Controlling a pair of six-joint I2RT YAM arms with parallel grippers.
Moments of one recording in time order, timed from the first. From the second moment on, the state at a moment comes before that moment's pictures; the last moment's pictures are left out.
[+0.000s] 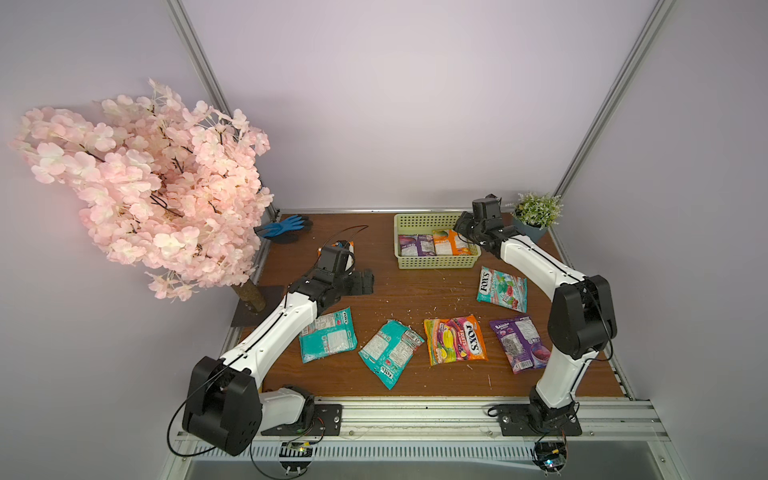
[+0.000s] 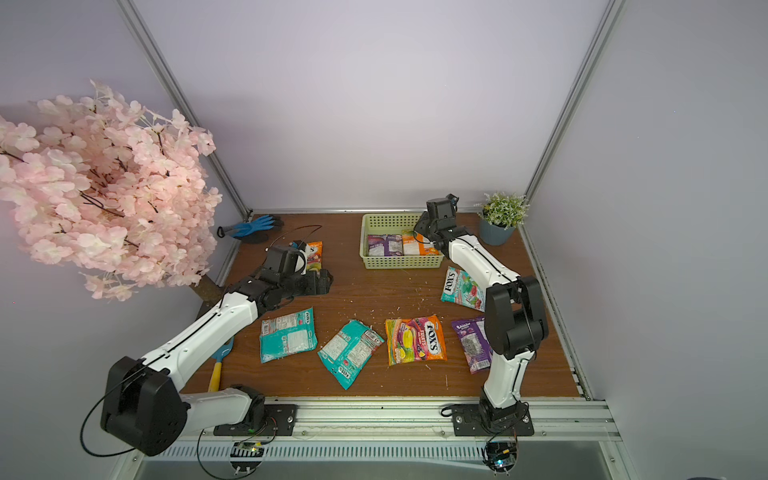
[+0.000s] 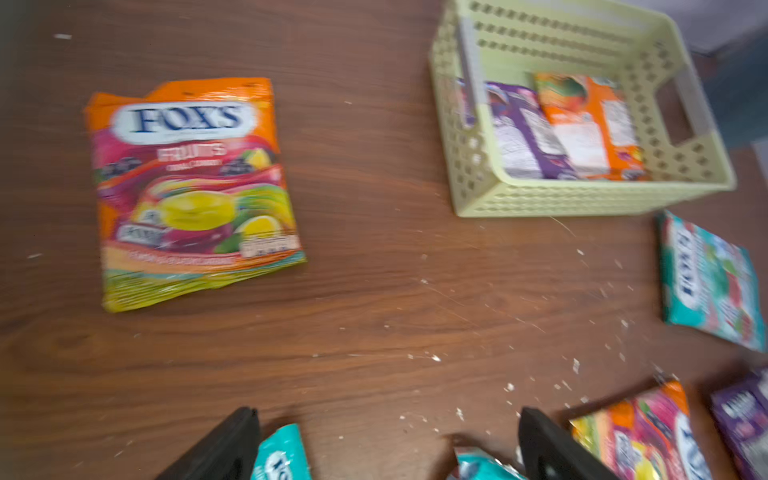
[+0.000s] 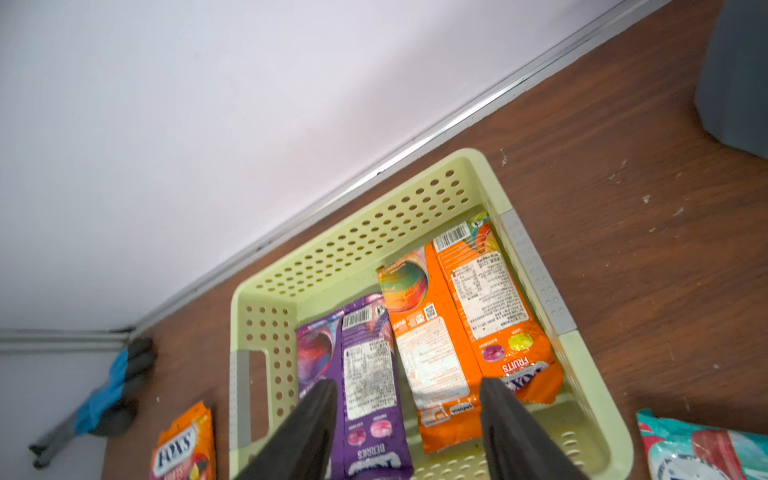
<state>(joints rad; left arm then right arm) -0.34 1.25 0.92 -0.48 -0.02 -0.38 0.34 1.84 1.50 -0.31 0.13 0.70</state>
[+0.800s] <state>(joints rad) -0.49 1.35 0.76 -0.70 -0.24 -0.75 0.50 1.49 1.07 -0.29 0.06 0.53</state>
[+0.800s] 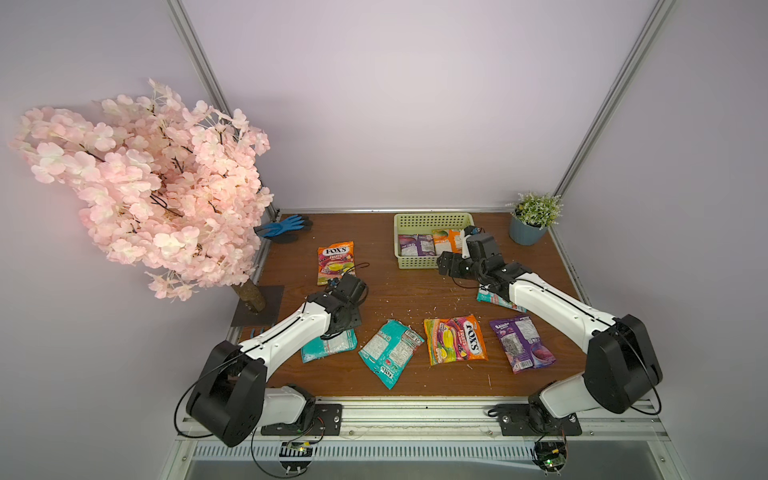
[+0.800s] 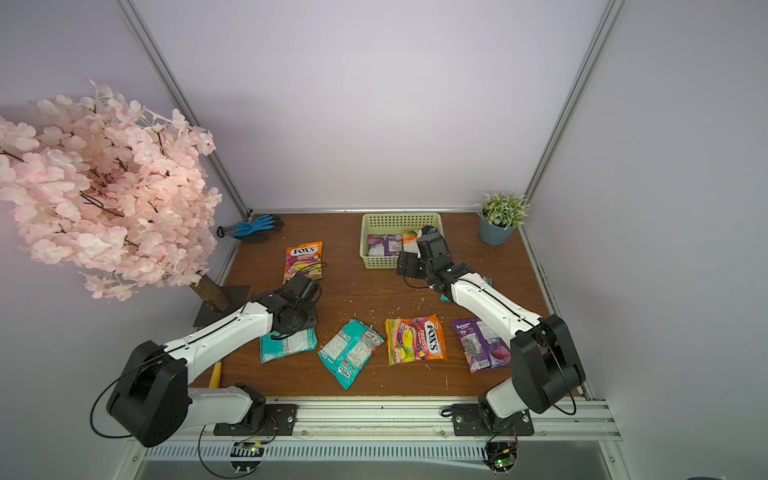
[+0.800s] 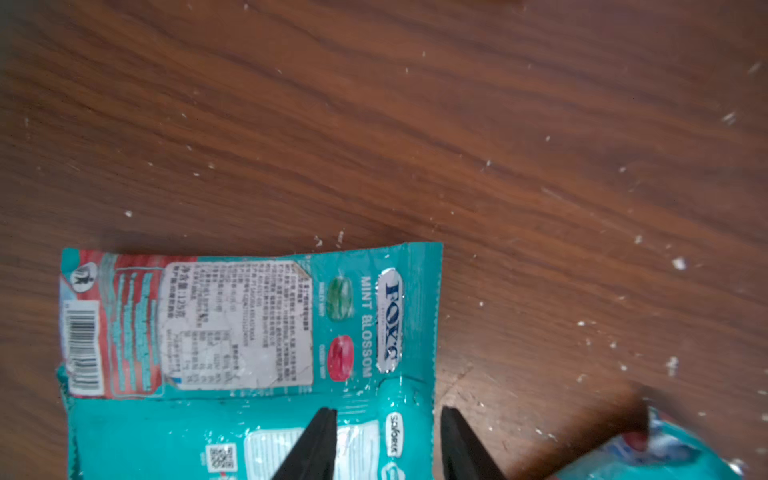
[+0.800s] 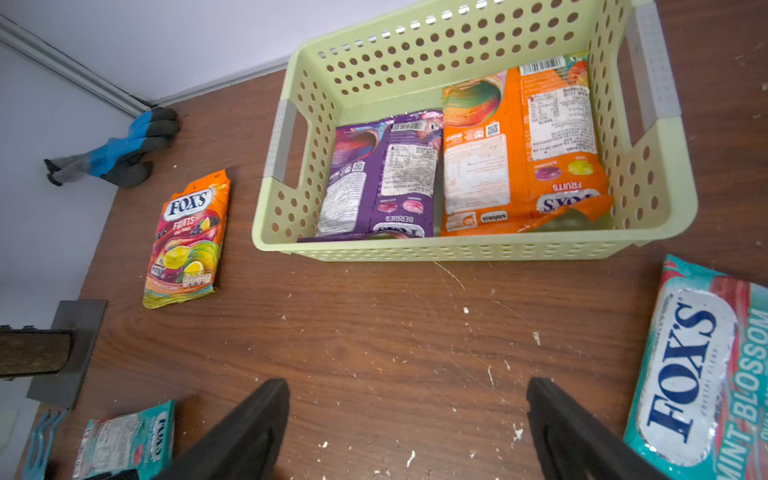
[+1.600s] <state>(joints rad) -0.56 1.60 0.86 -0.70 -0.36 -0.73 0.50 1.44 0.99 -0.23 0.13 0.52</state>
